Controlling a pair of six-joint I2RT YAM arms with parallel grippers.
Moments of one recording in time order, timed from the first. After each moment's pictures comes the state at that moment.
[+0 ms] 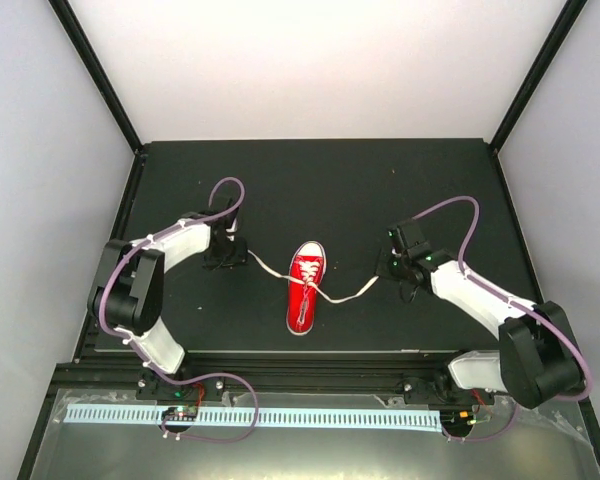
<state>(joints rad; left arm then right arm) -0.27 1.67 0.97 -0.63 0.02 -0.43 0.44 1.30 0.70 -0.42 0.02 0.62</state>
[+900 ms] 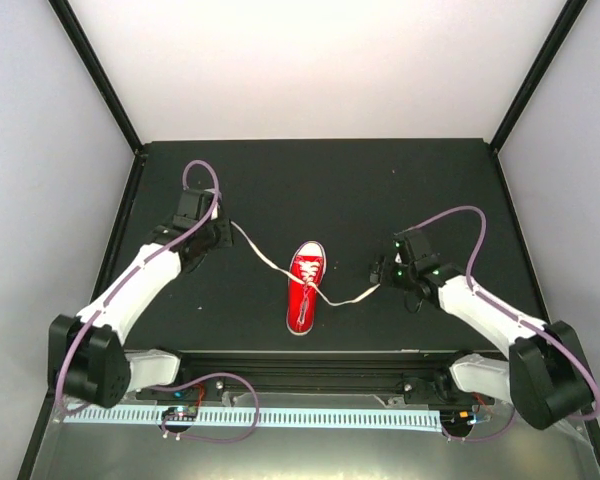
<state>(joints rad) -0.27 1.28 0.92 -0.52 -0.09 -0.37 0.44 1.21 0.58 -0.35 -0.01 0.59</state>
